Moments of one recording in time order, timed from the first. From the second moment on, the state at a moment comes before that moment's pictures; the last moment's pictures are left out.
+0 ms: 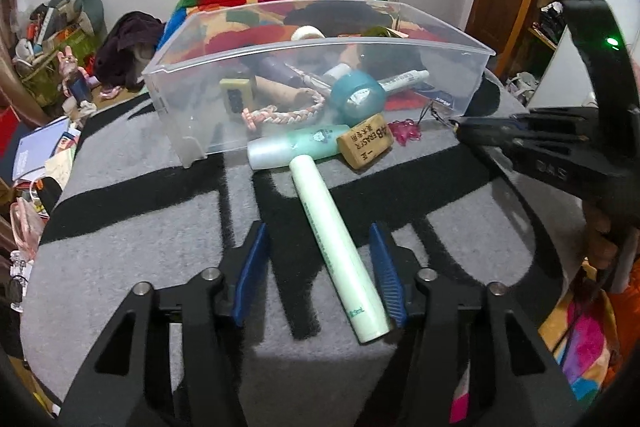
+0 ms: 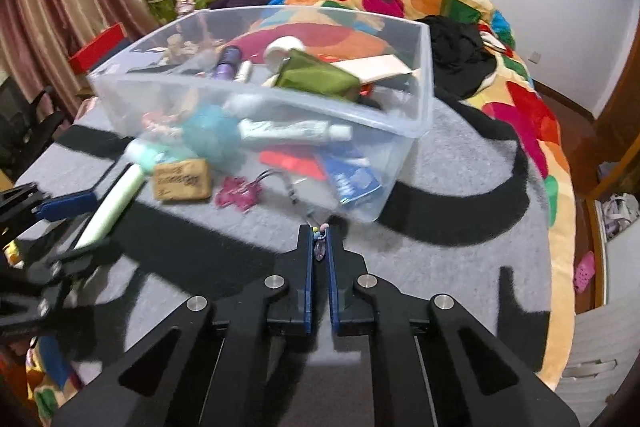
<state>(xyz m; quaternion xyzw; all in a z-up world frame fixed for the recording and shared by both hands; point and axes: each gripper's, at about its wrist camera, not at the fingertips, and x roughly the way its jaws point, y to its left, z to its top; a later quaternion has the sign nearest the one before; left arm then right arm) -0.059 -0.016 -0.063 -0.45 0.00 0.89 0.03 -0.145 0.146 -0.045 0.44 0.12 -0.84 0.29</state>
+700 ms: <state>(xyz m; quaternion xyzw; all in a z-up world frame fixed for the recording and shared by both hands) -0.042 -0.031 -0.061 -0.42 0.00 0.91 0.01 -0.131 0.133 -0.027 0.42 0.13 -0.83 0.33</state>
